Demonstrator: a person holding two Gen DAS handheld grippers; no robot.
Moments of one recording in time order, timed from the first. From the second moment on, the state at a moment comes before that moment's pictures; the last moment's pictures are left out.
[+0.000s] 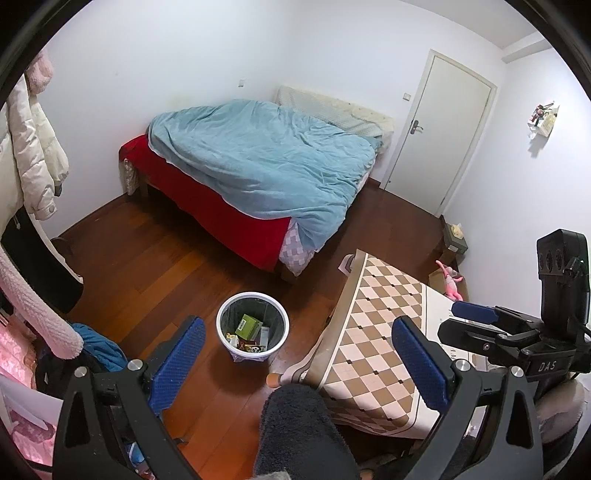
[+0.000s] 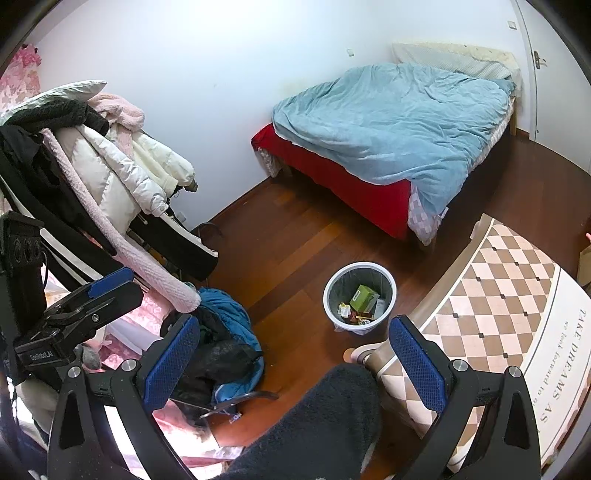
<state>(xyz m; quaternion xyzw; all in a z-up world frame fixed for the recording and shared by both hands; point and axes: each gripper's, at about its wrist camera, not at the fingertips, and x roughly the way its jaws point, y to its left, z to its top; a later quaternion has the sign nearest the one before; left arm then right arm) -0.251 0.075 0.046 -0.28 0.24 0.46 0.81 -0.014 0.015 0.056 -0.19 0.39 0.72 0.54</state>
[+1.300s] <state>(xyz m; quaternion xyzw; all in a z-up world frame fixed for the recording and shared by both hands) -0.238 0.074 0.050 -0.28 0.25 0.43 0.82 -0.004 -0.002 0.072 -0.18 0.38 0.71 0.56</state>
